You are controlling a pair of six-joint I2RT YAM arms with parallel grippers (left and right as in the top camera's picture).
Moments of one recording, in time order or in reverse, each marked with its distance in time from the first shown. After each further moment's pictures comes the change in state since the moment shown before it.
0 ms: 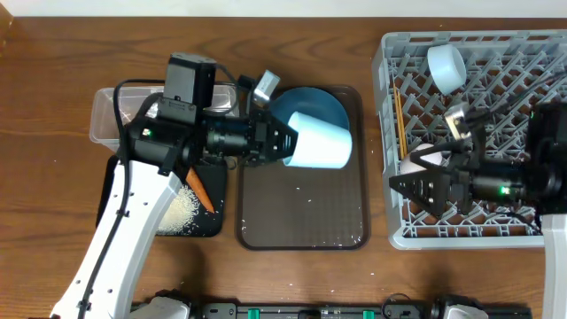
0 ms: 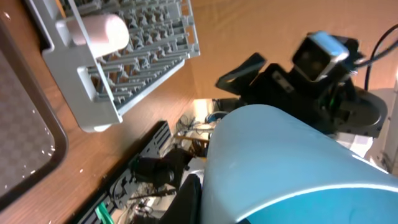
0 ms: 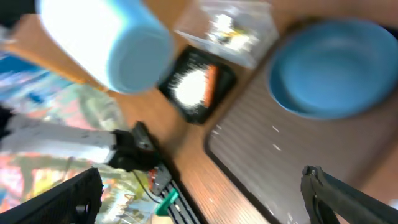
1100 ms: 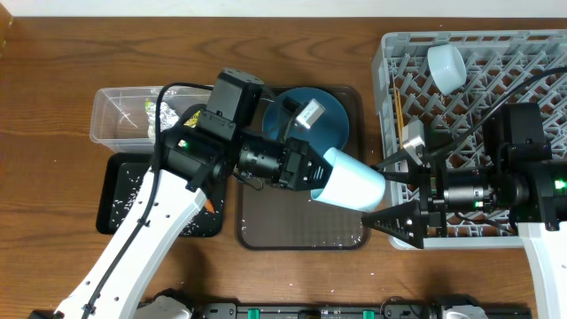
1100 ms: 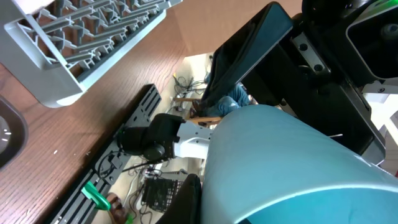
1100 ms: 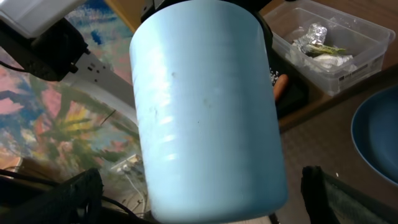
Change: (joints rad) left arm -0.193 0.000 0.000 -0.015 0.005 0.058; right arm 0.244 -0.006 0.000 -0.002 -0.105 -0.185
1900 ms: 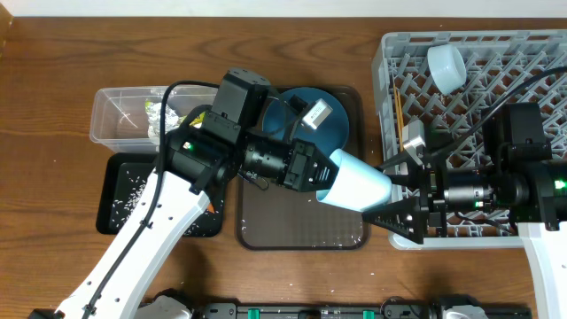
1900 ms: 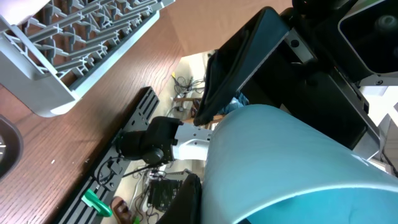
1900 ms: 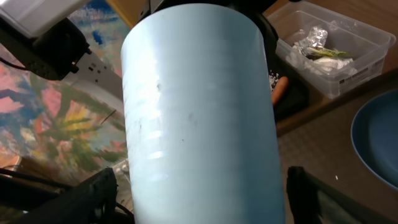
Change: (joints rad) left arm -0.029 0.000 0.000 0.056 -0.002 -0.008; right arm 0.000 0.000 0.000 0.003 -0.008 -0.008
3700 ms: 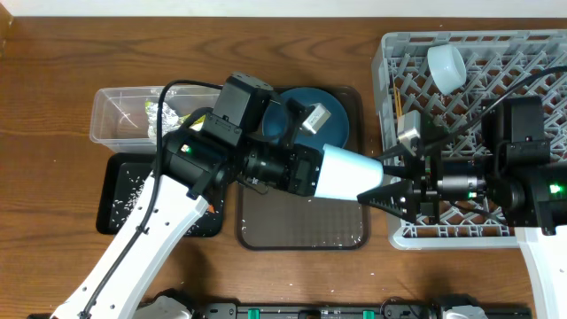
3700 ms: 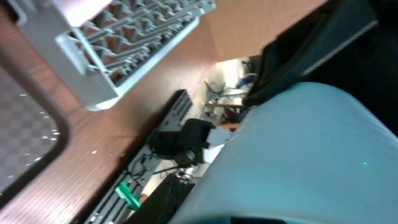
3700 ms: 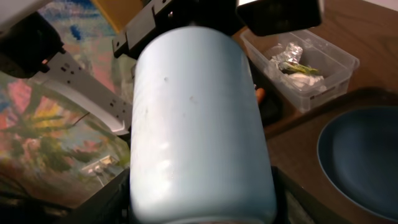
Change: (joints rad) left arm -0.023 -0.010 0.032 -0.125 -0.187 0.061; right arm 0.026 -0.014 -0.017 0.224 0.055 0.125
